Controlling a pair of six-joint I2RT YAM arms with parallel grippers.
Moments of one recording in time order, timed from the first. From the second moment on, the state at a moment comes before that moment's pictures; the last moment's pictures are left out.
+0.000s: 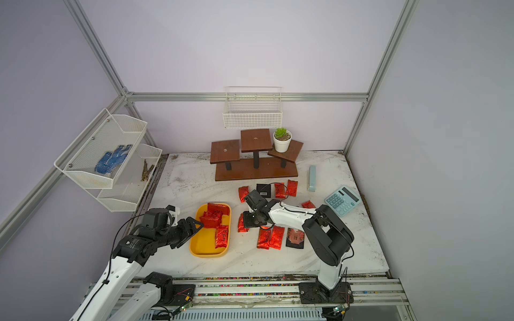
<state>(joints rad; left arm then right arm) -0.21 0.70 0.67 -0.82 0.33 -0.84 0.74 1.81 1.12 -0.36 -0.19 0.59</state>
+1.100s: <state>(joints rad) -0.51 1.24 0.86 -0.83 0.06 -0.70 0.72 1.33 1.11 -0.47 -0.15 0.53</state>
